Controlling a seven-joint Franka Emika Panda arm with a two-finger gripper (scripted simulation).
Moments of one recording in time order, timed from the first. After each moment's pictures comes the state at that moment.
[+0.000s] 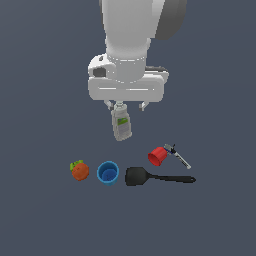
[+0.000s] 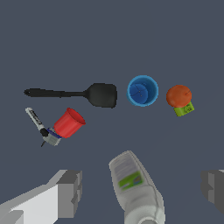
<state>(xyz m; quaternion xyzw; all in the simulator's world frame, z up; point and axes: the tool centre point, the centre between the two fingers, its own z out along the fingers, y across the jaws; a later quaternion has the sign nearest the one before) 0.000 -0.006 0.327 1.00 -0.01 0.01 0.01</state>
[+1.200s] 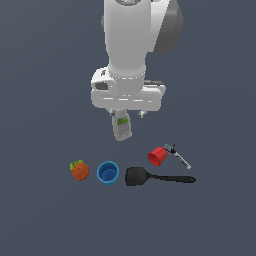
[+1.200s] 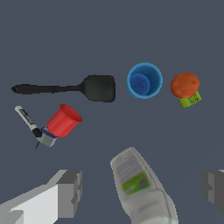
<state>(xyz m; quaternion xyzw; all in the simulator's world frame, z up) -0.004 -0.005 0.294 1.00 -0.04 -0.02 0.01</state>
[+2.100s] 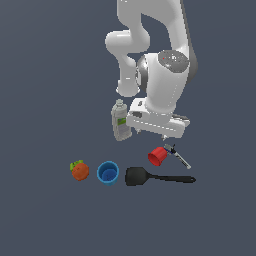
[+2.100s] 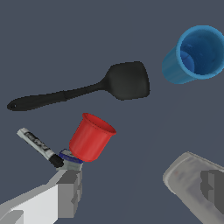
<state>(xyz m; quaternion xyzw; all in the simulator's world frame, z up) 0.007 0.090 0.193 0.99 -0.14 -0.01 0.02</state>
